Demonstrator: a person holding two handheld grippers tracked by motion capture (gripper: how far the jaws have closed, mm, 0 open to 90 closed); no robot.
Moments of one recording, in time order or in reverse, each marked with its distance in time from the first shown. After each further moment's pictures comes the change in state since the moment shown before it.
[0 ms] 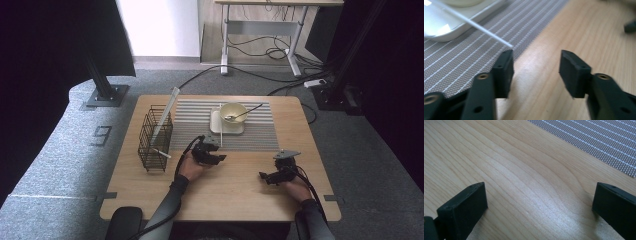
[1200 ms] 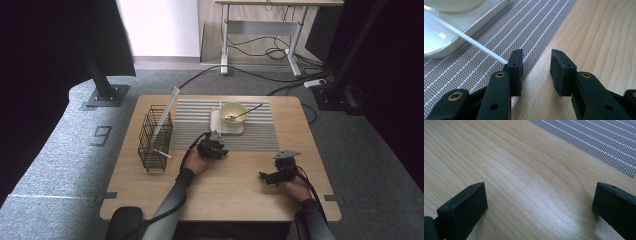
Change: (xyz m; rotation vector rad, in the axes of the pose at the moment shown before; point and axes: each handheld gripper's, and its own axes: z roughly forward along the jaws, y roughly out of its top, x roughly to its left) left arm 0.018 0.010 0.030 0.019 0.003 0.039; right arm 0.000 0.000 0.000 0.000 0.000 0.000
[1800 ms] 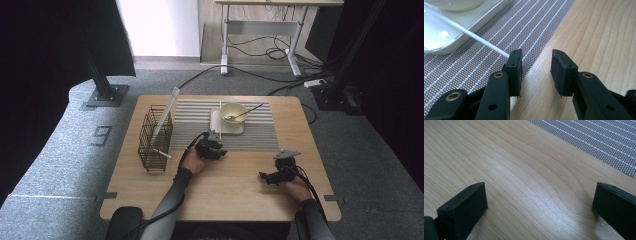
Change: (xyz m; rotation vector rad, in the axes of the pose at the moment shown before) left arm 0.001 -0.002 -0.007 0.008 0.002 0.010; right arm 0.000 0.000 0.000 0.000 0.000 0.000
